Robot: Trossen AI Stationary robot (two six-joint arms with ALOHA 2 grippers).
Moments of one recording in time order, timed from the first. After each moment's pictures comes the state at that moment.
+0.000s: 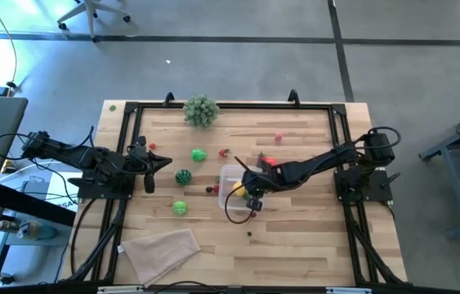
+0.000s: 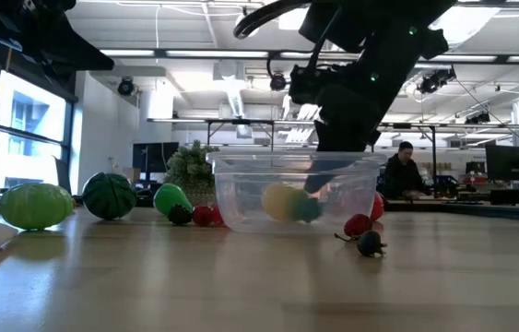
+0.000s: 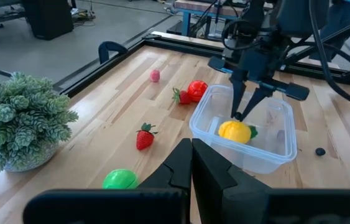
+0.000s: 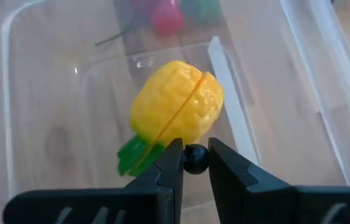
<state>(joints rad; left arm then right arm) -0.20 0.38 0.38 -0.37 -0.58 -0.28 0.14 1.75 1.01 -0.28 0.21 0.33</state>
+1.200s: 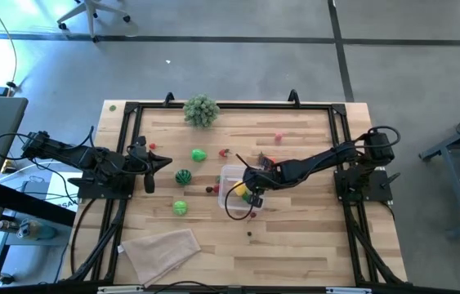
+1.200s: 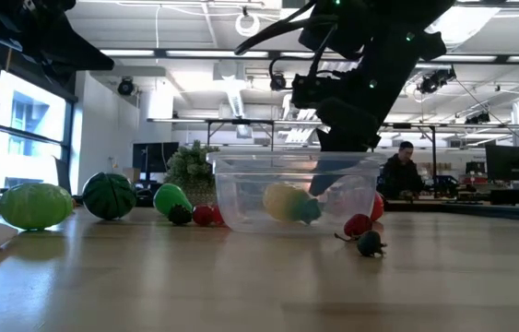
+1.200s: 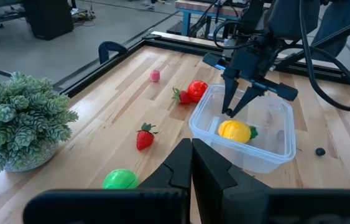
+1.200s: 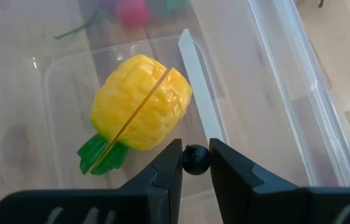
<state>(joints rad) -0.20 0.38 0.38 -0.37 -0.58 -0.28 0.12 1.76 1.01 -0.32 0.25 0.34</state>
